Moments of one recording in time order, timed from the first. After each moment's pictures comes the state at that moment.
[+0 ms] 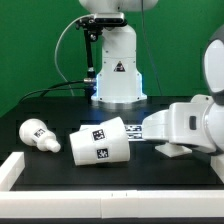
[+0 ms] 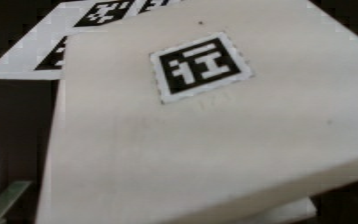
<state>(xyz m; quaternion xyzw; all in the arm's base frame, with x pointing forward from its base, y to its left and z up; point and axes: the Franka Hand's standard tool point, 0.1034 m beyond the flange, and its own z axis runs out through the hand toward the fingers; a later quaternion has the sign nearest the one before) 0.471 0.088 0.019 0.85 0.04 -0.51 0.13</state>
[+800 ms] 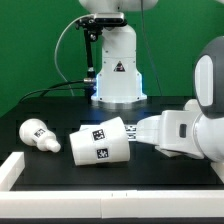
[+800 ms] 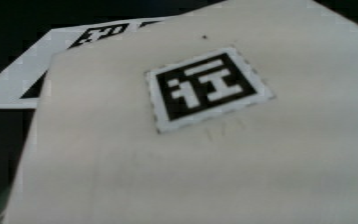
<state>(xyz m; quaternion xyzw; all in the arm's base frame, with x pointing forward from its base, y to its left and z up) 0.457 0.086 0.016 0.83 0.03 -0.54 0.14</state>
